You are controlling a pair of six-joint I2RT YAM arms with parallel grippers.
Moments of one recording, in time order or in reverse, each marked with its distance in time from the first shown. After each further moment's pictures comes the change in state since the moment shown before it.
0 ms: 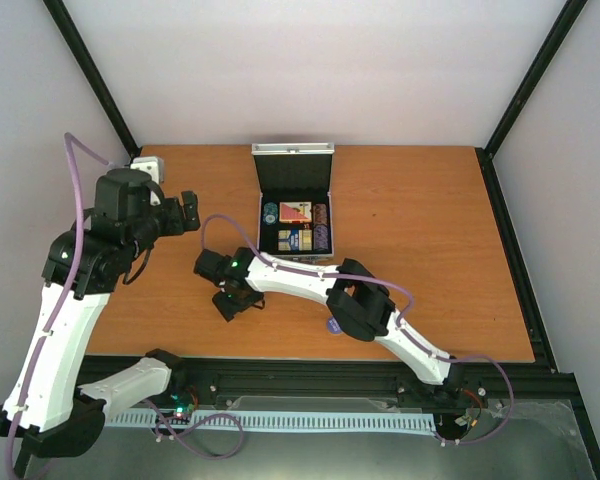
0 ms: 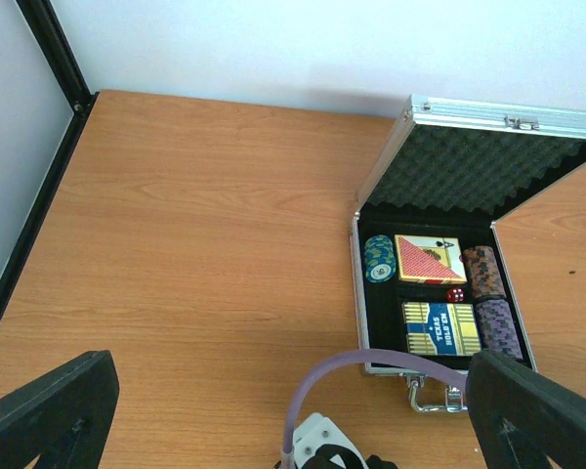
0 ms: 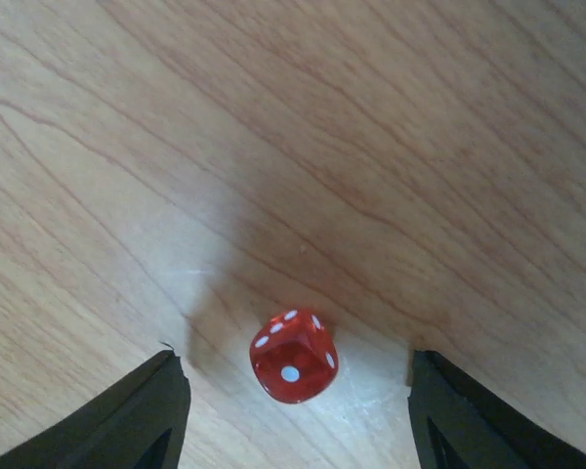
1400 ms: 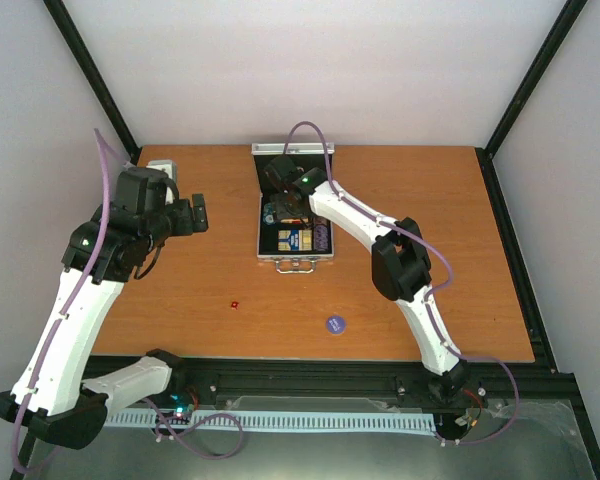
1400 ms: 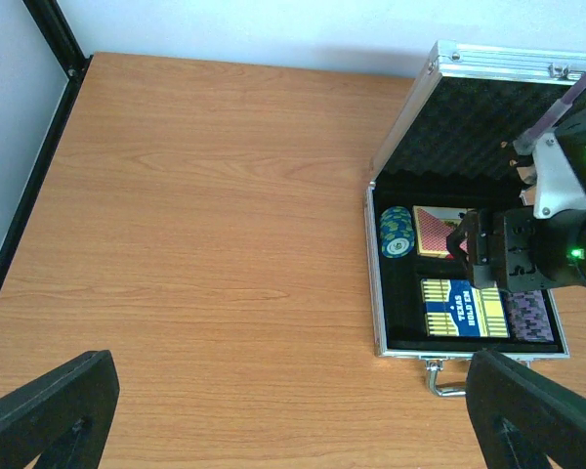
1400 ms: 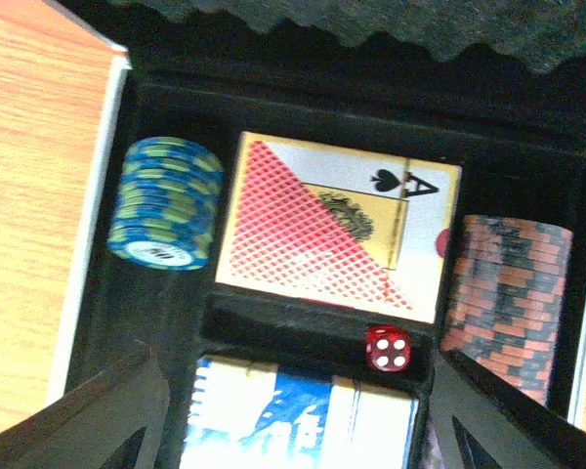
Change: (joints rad) left arm 0.000 0.039 -0.069 0.025 -0.003 0.000; right arm -0.449 -0.074 0.074 0.072 0.245 0.043
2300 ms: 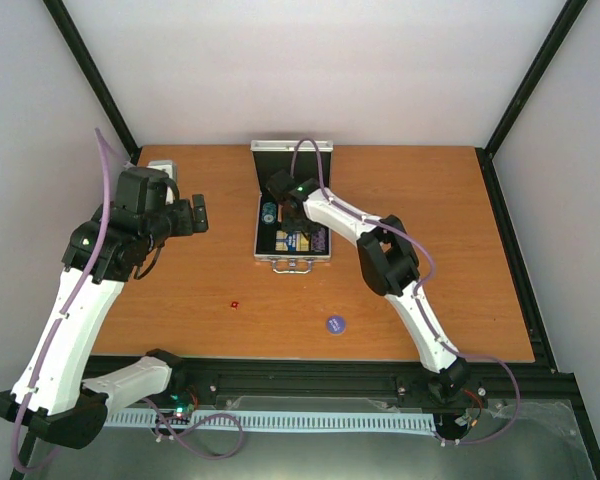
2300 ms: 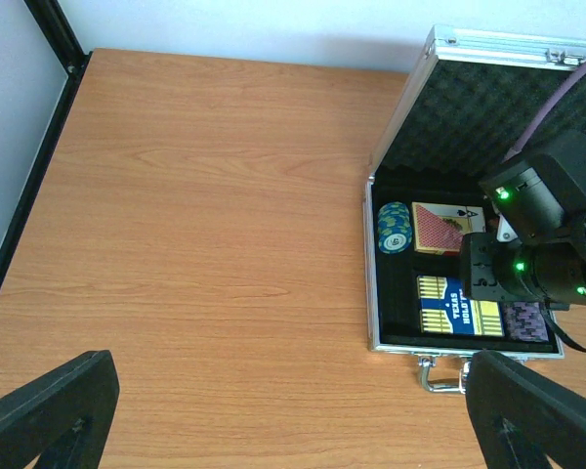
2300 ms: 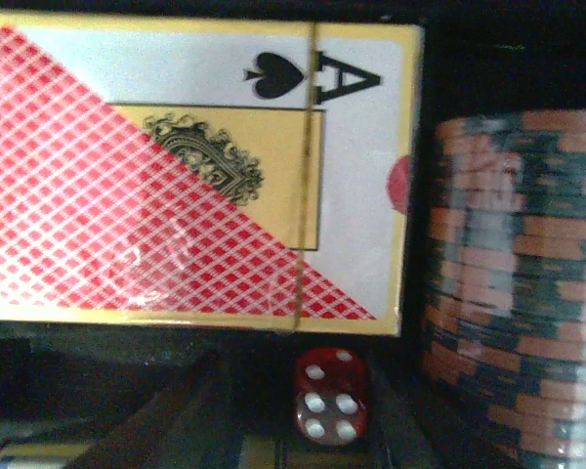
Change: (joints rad) left arm 0.000 0.003 0.002 -0.007 0.002 -0.001; right arm -0.014 0.125 0.002 -0.043 0.031 0.135
